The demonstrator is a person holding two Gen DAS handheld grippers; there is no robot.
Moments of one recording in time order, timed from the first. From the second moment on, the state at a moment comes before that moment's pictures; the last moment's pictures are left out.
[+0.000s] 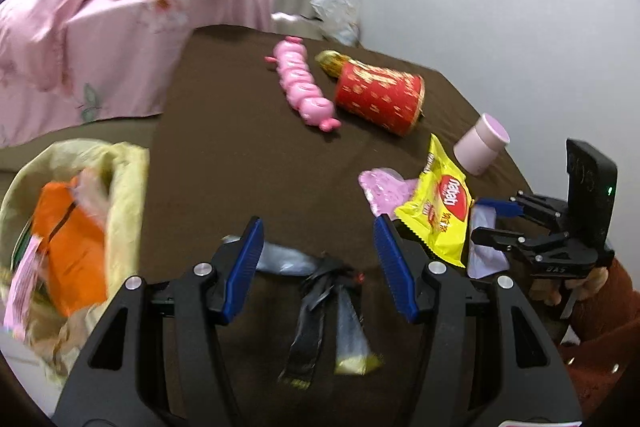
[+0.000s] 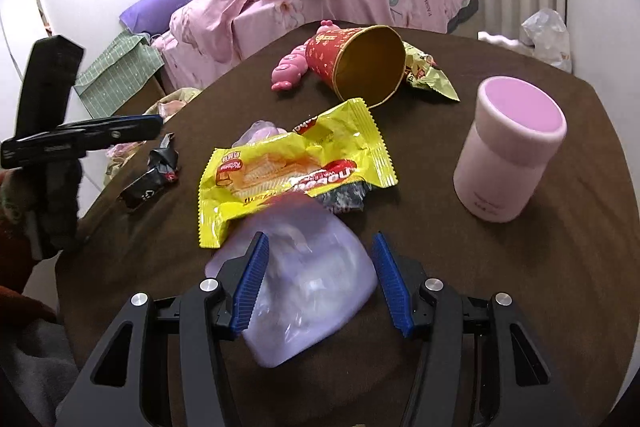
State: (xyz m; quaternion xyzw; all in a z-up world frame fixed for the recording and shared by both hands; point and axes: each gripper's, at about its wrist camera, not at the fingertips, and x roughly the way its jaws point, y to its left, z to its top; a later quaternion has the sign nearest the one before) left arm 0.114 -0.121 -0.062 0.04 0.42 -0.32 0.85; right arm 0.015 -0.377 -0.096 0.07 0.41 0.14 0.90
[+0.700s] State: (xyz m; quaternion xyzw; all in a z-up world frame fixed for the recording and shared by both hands) left arm 0.082 -0.083 -0.067 -0.01 0.43 -0.29 0.85; right arm -0.059 -0.385 -0.080 0.10 0.38 0.10 0.92
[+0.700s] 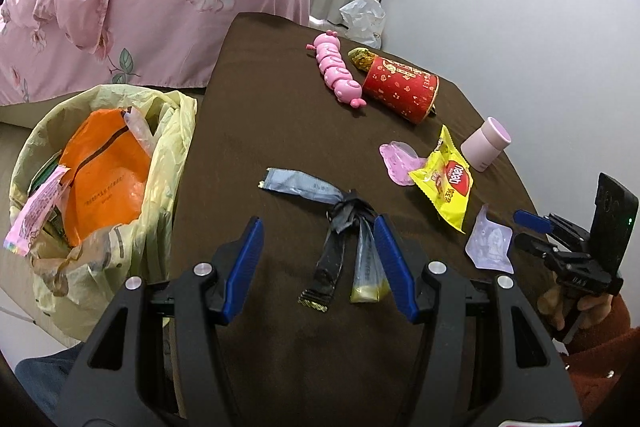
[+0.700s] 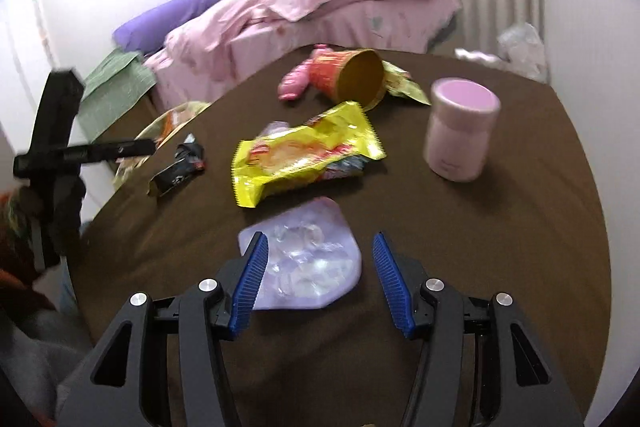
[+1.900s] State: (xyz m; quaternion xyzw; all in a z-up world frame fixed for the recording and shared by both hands) left arm 0.081 -0.124 -0.071 0.05 0.43 -0.29 0.85; right arm -0.042 -0.379 -0.043 0.07 0.35 0.10 0.93
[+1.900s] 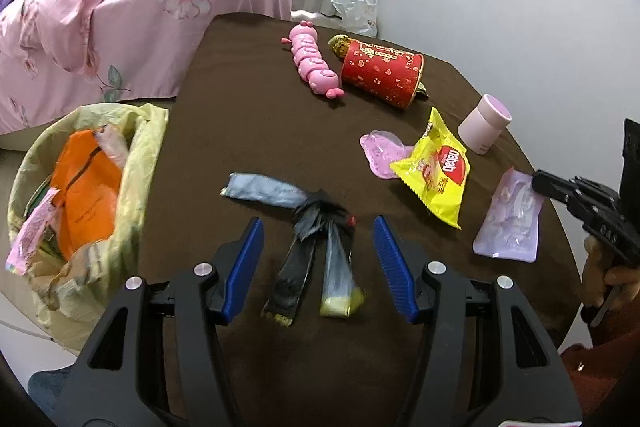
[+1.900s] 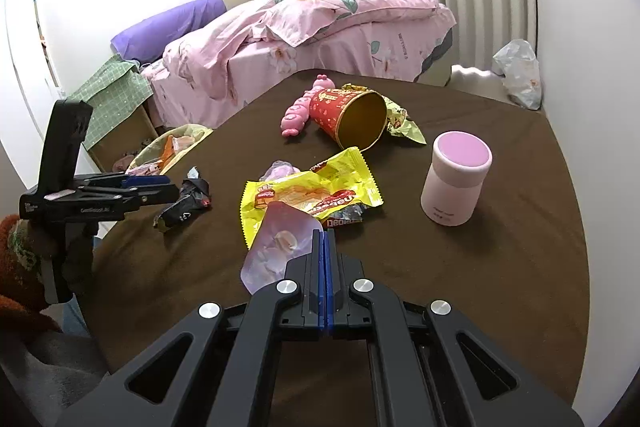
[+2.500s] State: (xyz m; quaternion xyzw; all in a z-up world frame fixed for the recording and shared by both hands) left arm 0.092 -0.061 -0.024 -0.04 0.38 -0.27 0.89; right arm 0.009 -0.338 0.014 0.03 0.30 0.16 0.94
